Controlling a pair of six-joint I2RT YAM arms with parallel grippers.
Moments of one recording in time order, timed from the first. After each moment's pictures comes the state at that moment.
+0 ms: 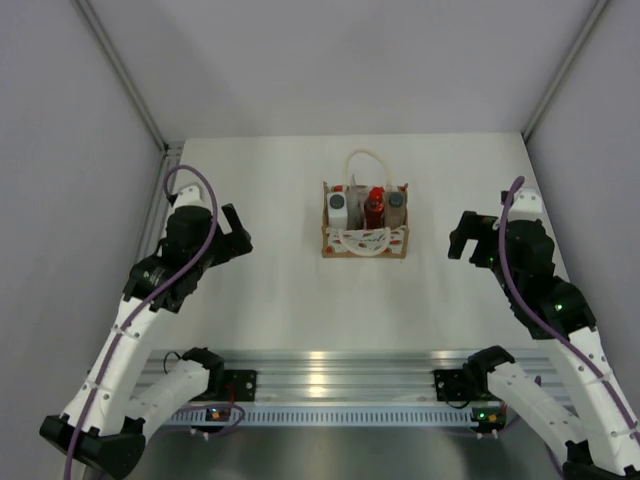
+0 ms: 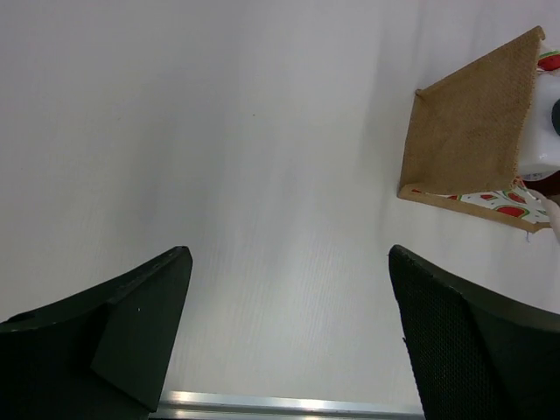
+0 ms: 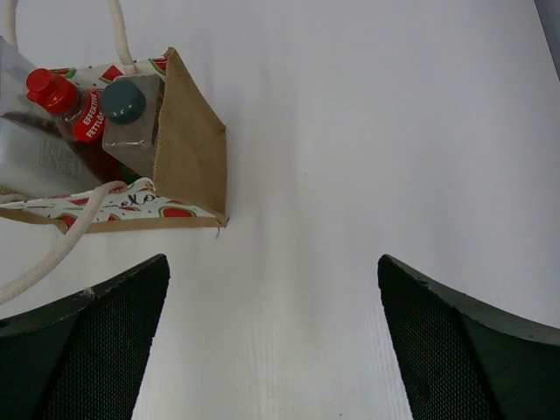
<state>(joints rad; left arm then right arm) -0.35 0.86 1.05 -0.82 -0.27 -0.54 0.36 0.67 0.96 -0.72 0.31 0.28</state>
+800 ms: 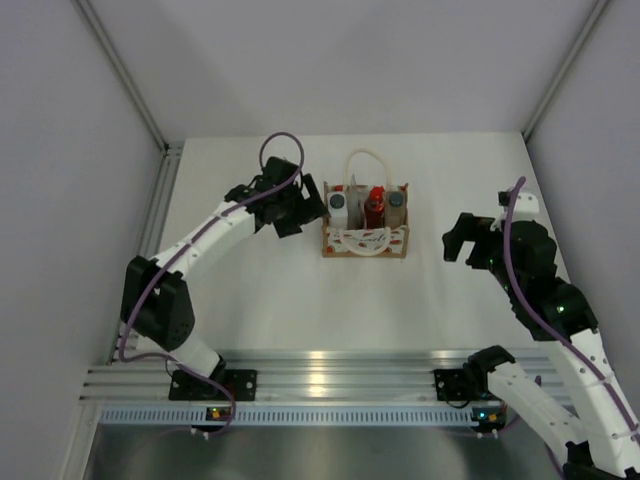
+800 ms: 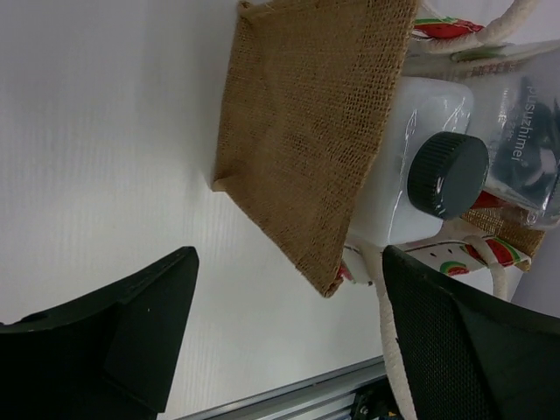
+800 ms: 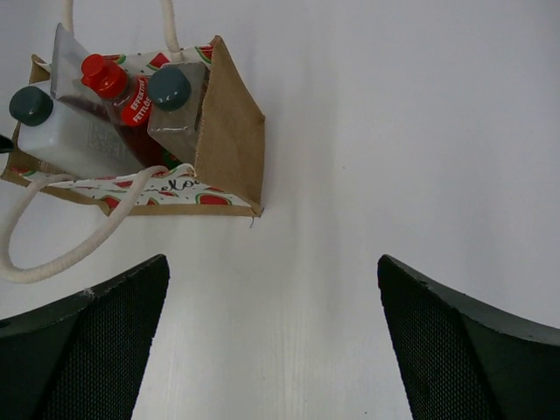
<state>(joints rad) -0.49 1.56 1.32 -0.60 0.05 -0.87 0.36 0.66 0.96 -0.72 0.23 0.31</state>
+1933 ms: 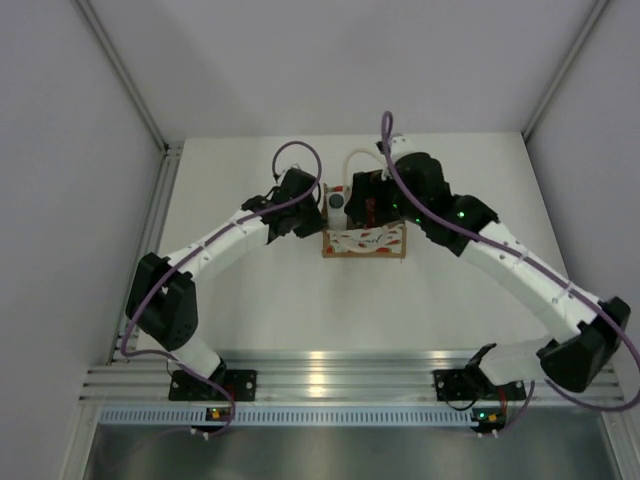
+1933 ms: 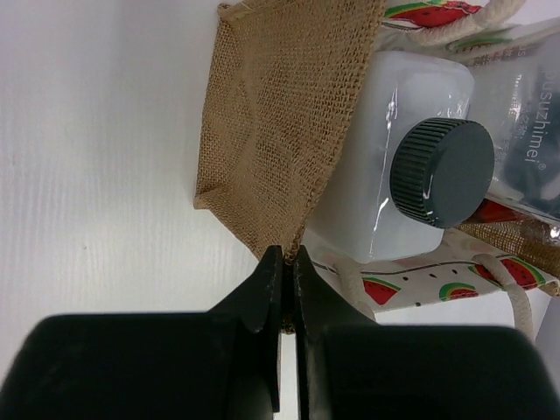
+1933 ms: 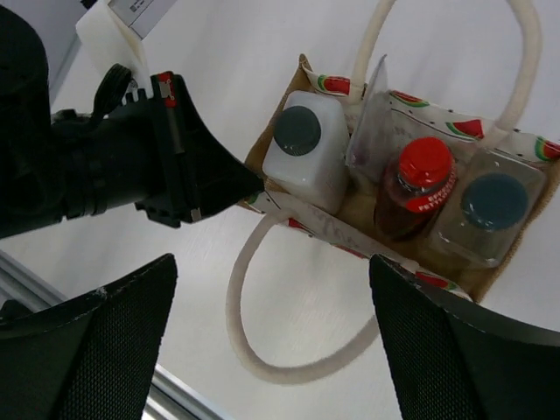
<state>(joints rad) -0.60 1.63 1.30 -0.49 -0.08 -0.90 0.68 1.27 1.34 -0.55 0.04 0.35</state>
